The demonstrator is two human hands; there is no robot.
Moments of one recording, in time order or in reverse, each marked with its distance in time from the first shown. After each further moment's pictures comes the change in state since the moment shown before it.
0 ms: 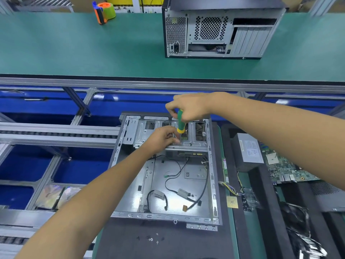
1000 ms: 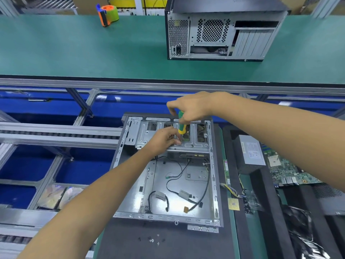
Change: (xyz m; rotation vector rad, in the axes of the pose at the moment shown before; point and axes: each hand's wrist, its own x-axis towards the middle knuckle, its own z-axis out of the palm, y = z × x) left_hand -0.002 0.004 0.000 0.107 0.029 0.031; right_hand 0.001 -0.003 -0.002 -0.200 -0.026 0.045
